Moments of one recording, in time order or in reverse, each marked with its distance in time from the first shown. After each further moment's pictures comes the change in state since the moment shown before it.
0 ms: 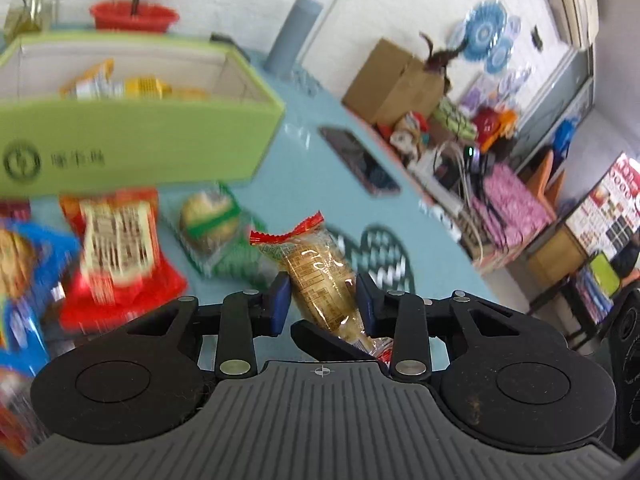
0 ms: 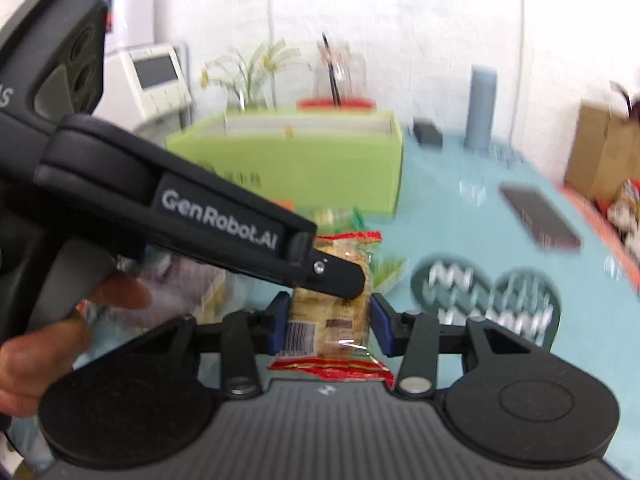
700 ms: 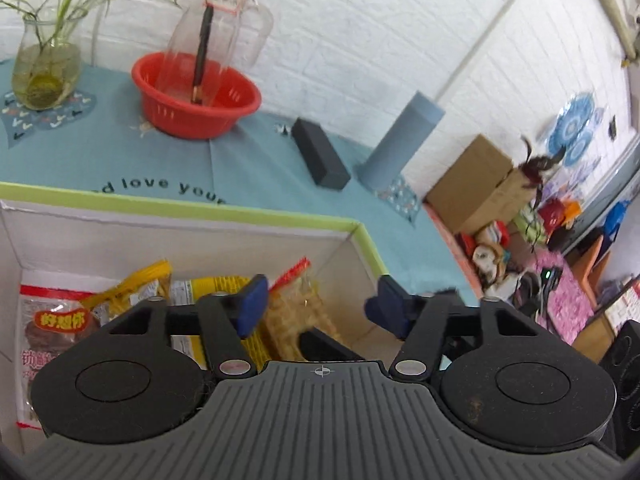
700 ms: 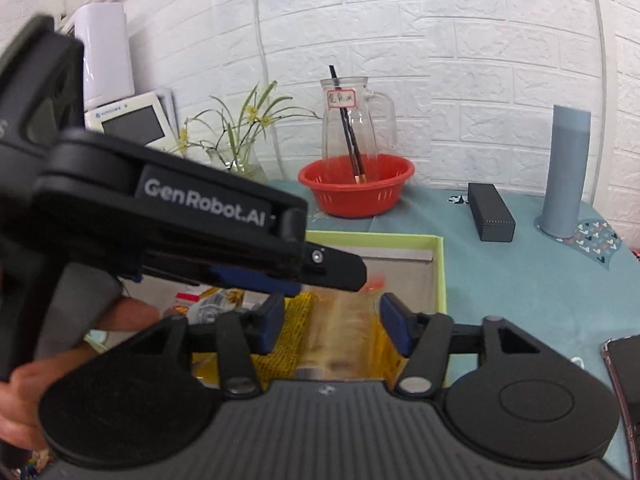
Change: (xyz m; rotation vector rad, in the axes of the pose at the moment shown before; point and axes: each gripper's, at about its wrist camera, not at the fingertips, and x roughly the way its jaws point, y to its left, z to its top) left arm 0.080 0.120 0.173 -0.163 -0.126 0.114; right arm 0.191 -0.067 0.128 0.026 -0.029 0.156
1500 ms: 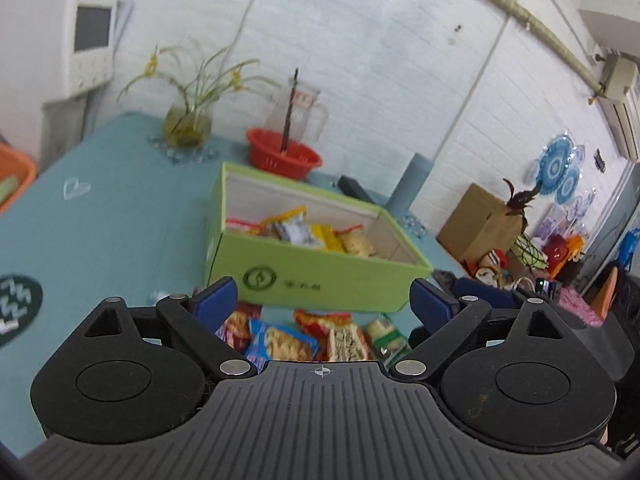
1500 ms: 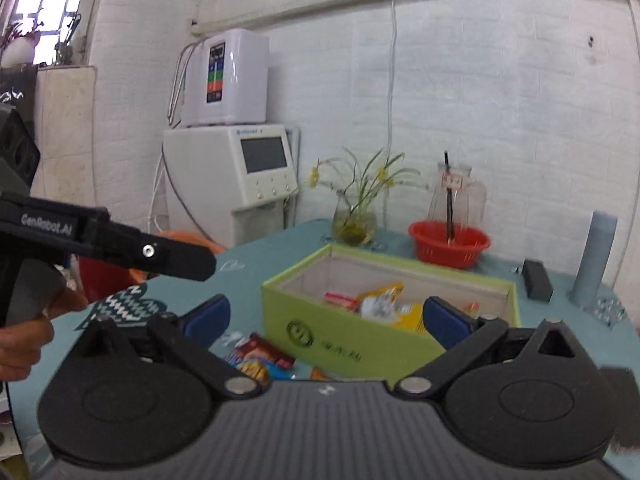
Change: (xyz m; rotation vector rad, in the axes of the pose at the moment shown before) left arm -0.242 0.037 -0.162 0.004 -0.230 0.092; right arm -0.146 0.115 -0.061 -0.120 -0.103 0.164
